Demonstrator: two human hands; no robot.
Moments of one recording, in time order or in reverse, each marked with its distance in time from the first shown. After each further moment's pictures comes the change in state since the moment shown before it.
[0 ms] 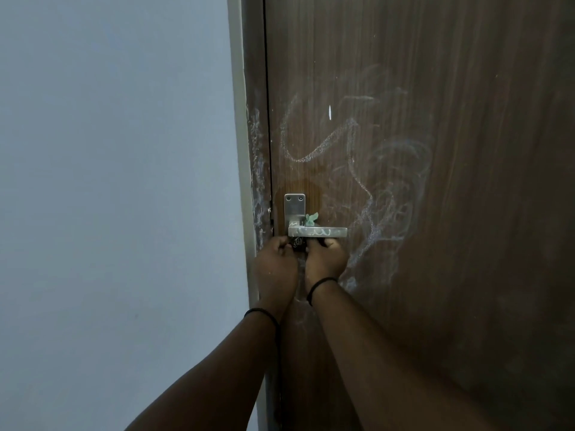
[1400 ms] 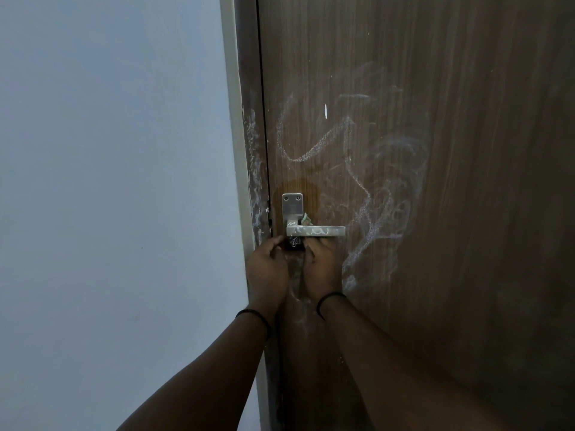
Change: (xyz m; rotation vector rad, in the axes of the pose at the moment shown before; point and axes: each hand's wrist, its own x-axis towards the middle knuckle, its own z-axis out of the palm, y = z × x) left_hand 0.003 -0.016 -0.006 -0.077 -0.010 -0.002; right_hand 0.004 0.024 -0.024 -0.504 -0.321 -0.727
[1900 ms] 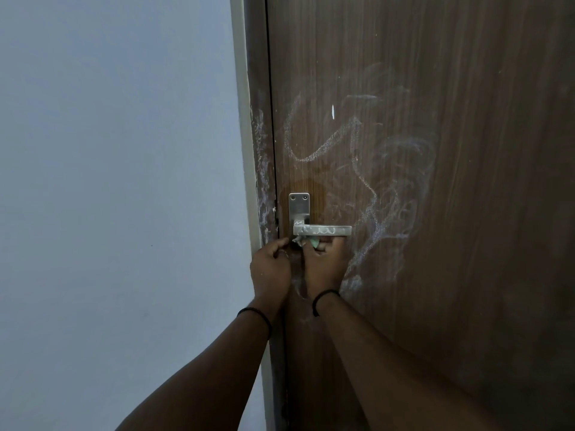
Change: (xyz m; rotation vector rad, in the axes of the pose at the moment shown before) left_hand -0.005 0.010 -0.009 -0.022 -0.027 -0.143; right_hand -0.001 -0.017 0.011 0.335 0.217 0.470
